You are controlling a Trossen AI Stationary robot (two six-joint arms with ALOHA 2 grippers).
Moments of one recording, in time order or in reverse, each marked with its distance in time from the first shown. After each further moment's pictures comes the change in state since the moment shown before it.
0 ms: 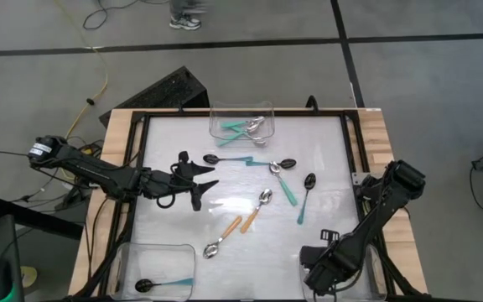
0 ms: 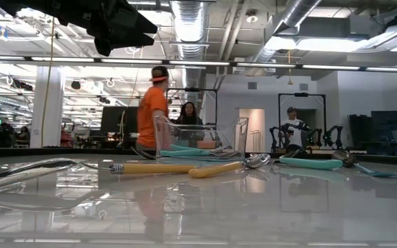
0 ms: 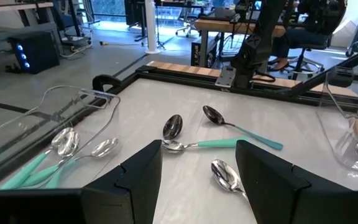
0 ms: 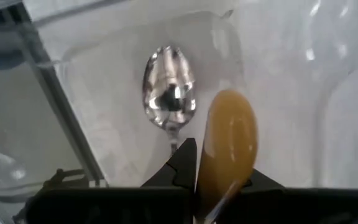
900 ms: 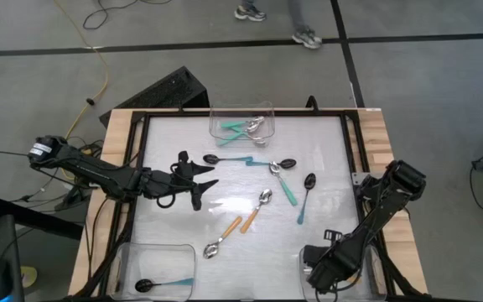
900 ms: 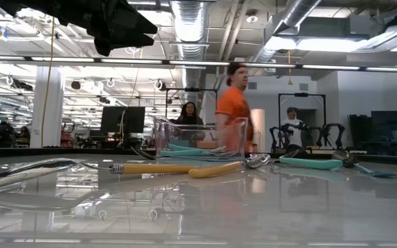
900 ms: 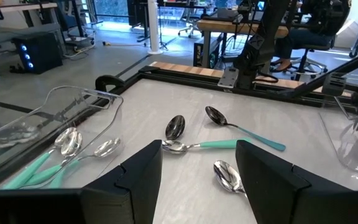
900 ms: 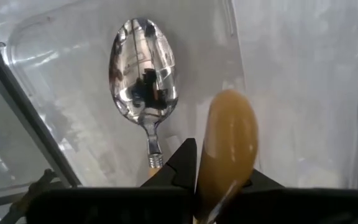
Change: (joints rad) left arm 0.000 0.000 0.000 0.000 -0.011 -0.002; right arm 0.008 0.000 -0.110 0.074 -0.024 0.049
